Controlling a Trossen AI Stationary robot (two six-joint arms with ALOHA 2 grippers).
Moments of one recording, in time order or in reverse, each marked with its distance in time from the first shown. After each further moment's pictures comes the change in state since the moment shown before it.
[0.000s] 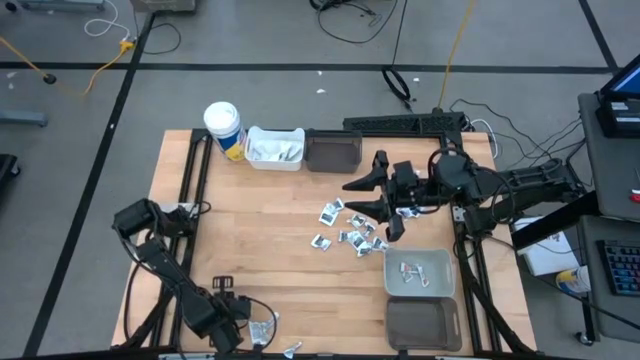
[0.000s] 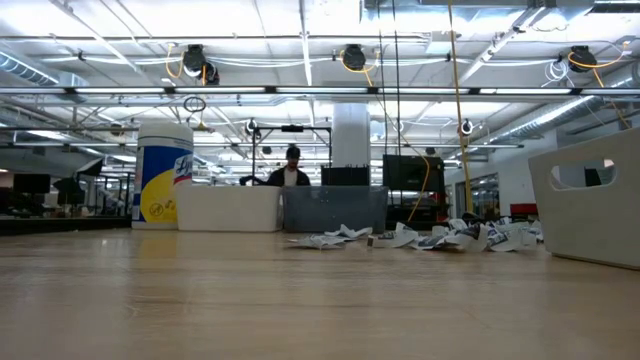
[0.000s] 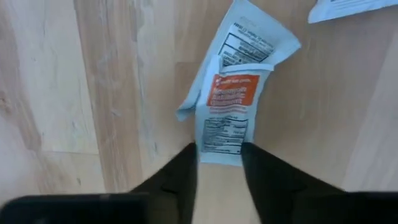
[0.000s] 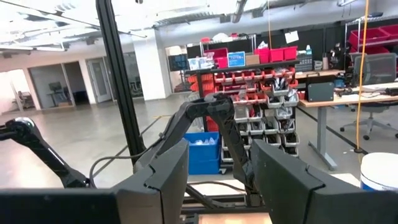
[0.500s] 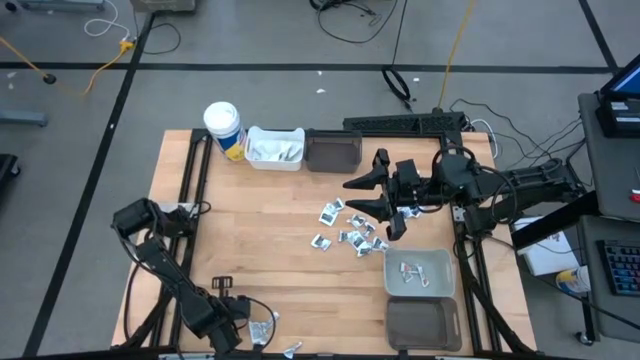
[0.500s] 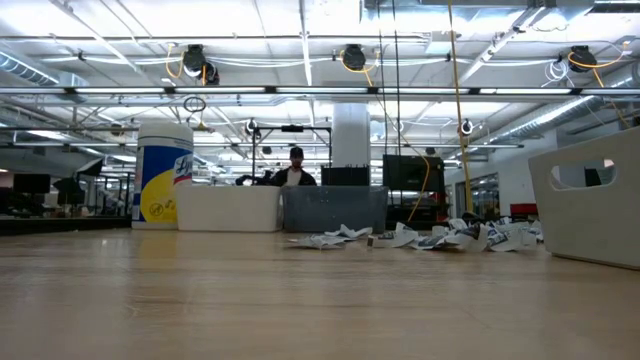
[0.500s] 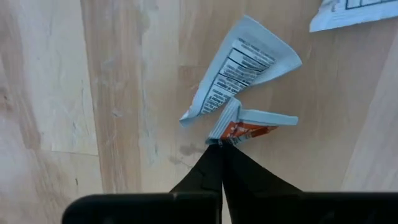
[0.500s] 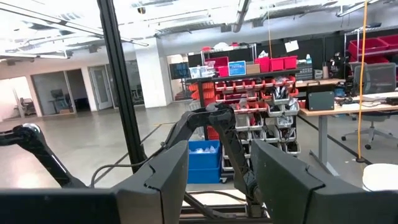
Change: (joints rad) left arm -0.004 -0.032 -0.004 0.013 -0.030 -0.034; right arm 0.000 0.000 0.000 0.038 0.000 -0.009
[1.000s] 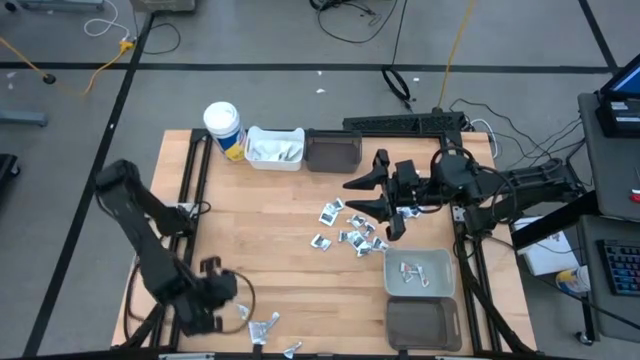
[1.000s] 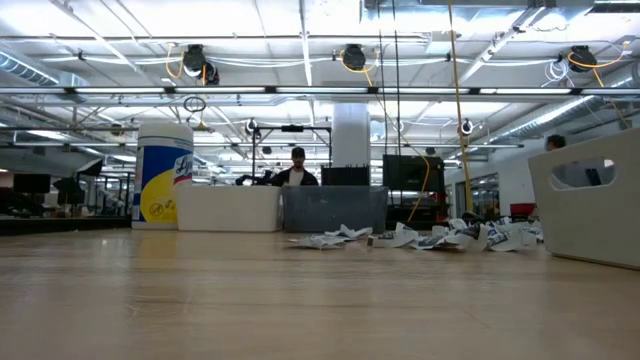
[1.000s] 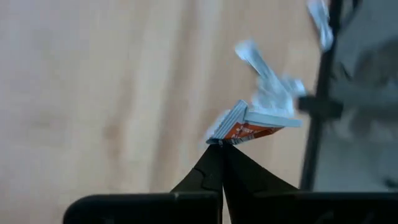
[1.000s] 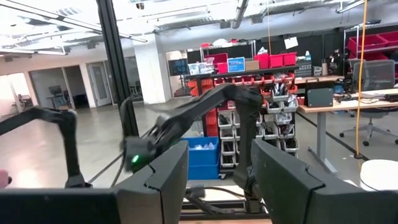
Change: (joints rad) left arm 0.003 -0.439 0.015 -0.155 -0.219 -0.100; right arm 0.000 -0.004 0.000 -0.021 0.002 -0.001
